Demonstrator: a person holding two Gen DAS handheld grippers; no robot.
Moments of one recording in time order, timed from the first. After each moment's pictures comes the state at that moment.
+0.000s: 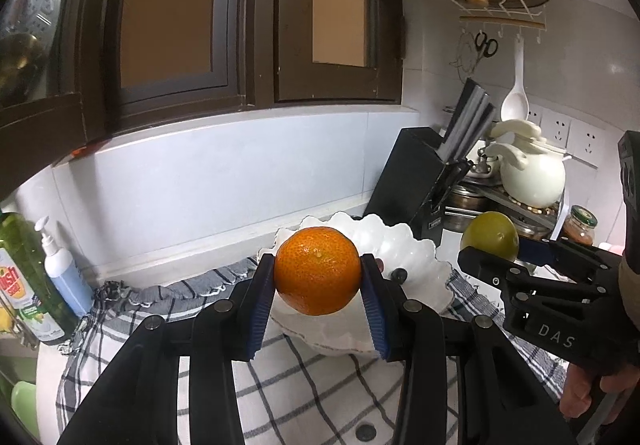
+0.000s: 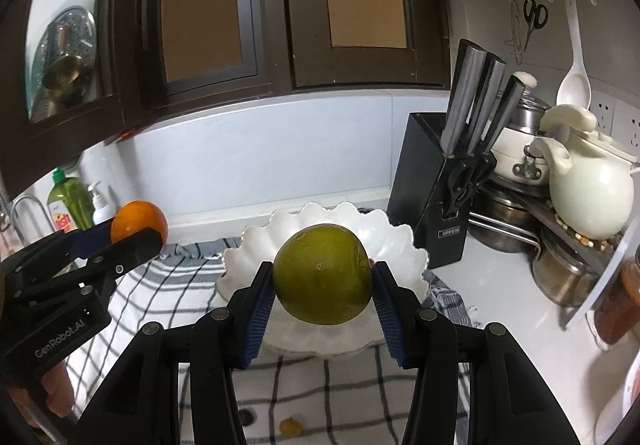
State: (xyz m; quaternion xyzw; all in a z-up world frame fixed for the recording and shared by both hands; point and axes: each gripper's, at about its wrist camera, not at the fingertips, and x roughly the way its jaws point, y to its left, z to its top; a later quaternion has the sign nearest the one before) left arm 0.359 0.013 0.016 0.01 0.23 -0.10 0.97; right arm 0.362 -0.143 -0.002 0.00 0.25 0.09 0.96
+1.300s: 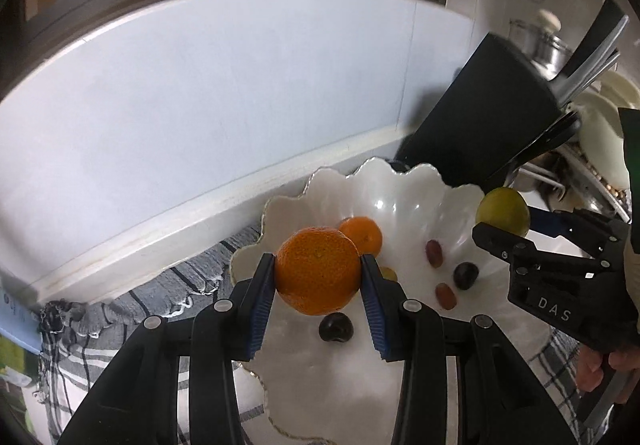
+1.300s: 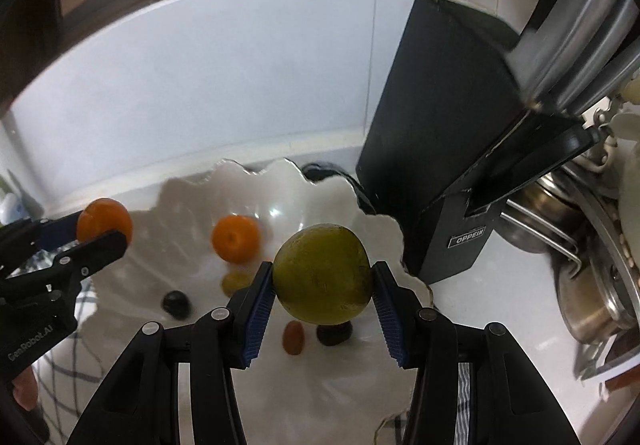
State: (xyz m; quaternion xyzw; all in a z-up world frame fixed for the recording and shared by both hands) left arm 0.549 -0.003 -0.060 0.03 0.40 -0.11 0.91; right arm 0.551 -0.154 -0.076 -0.03 0.40 0.04 0.91
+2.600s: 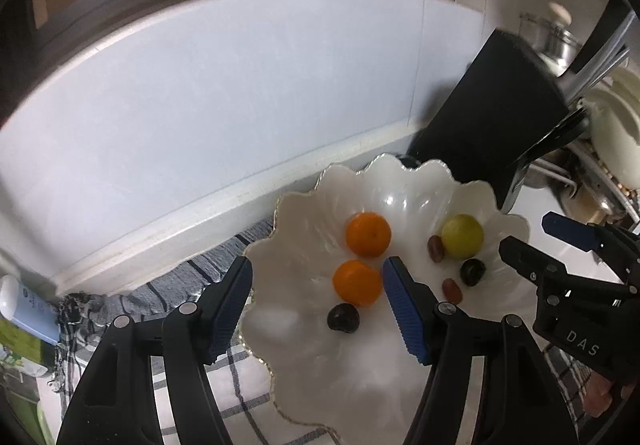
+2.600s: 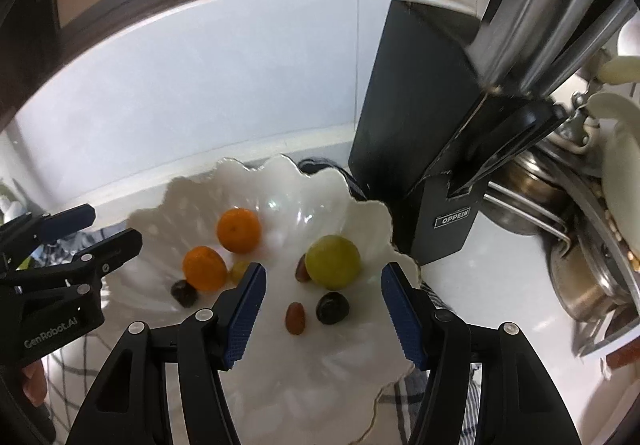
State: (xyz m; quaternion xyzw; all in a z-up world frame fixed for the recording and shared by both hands) left arm 0.535 -0.006 -0.040 0.05 0.40 -0.07 0.91; right arm 0.524 -0.159 -0.056 -0.01 0.40 0.04 0.92
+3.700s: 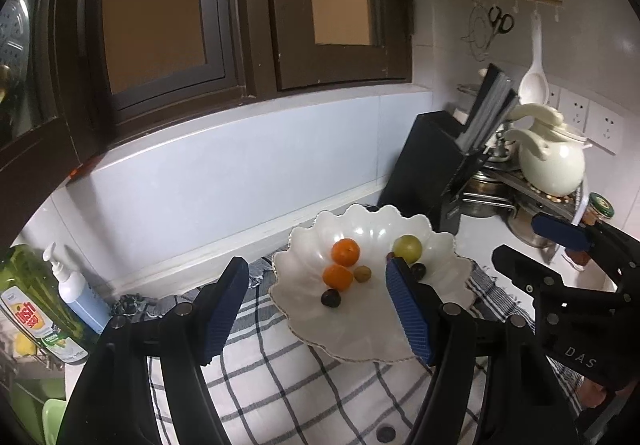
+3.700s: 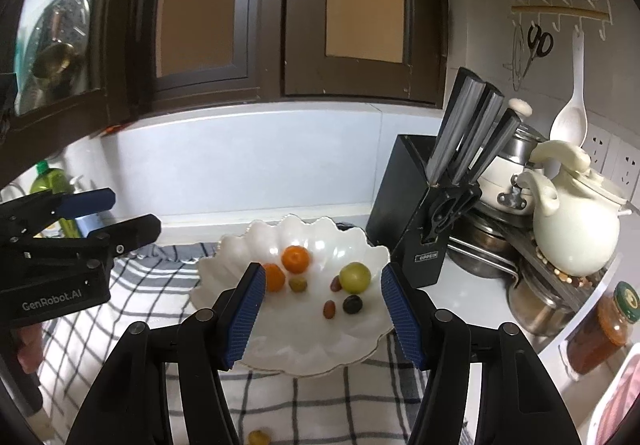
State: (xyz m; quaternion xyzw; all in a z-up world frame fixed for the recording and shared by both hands) left arm 0.391 0.008 0.039 0.05 0.28 -0.08 0.95; right arm 0.375 -0.144 0.019 -0.04 0.25 0.08 0.97
